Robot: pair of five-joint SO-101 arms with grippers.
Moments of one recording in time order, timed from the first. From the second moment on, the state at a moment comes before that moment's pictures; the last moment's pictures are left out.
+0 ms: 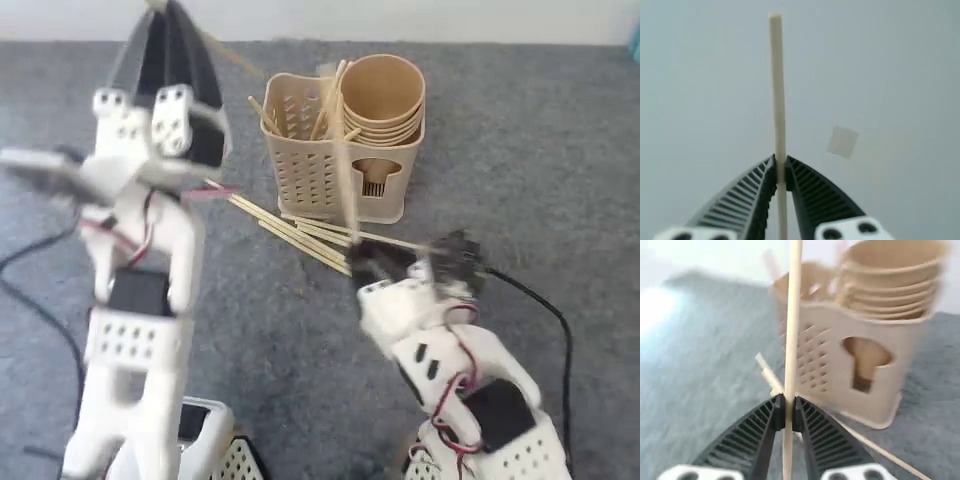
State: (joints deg) left arm 2.5 -41.7 36.9 -5.1 20.0; right arm -31.4 -87.4 67.0 48.9 -9.2
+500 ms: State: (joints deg) left arm 8.4 -17.8 36.0 -8.7 14.2; right arm -21.5 -98.3 72.5 45.3 -15.5
